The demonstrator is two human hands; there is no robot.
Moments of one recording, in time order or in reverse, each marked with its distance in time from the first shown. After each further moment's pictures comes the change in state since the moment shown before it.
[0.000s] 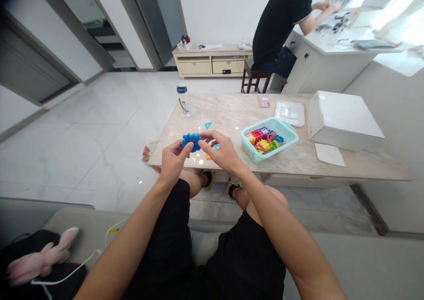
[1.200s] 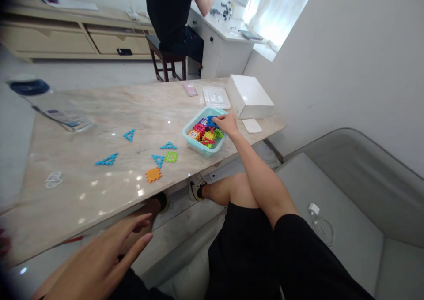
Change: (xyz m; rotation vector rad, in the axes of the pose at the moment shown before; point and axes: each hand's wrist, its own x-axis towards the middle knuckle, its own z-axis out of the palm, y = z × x) left_hand -0.002 -0.047 -0.071 0.666 -0.890 0.035; right_hand 0.007 0.137 -0.202 -0.687 0.587 0.891
